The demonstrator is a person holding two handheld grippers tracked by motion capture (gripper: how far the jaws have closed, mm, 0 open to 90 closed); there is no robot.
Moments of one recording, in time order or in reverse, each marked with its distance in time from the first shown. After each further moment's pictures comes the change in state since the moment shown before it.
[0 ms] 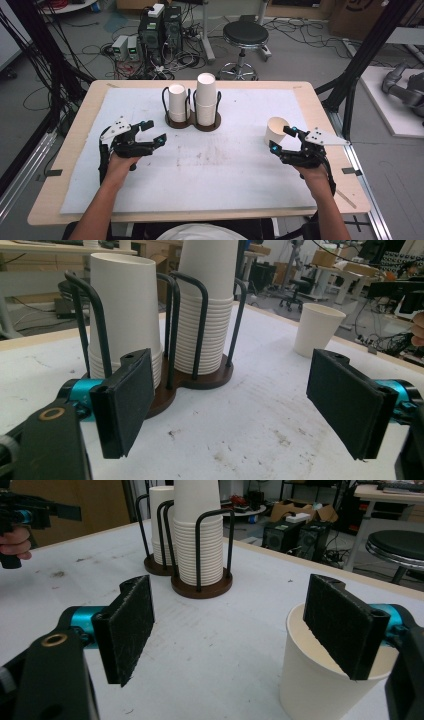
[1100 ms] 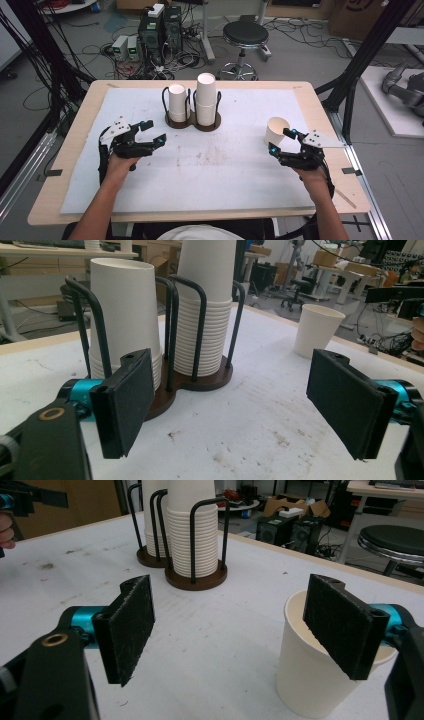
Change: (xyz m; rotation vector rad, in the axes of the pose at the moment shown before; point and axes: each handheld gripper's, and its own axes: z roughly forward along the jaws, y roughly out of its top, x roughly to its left) left arm -0.002 0.002 -0.002 -0.002 0.010 0.006; right arm 0.003 -0.007 0.001 0.019 -0.028 -0.004
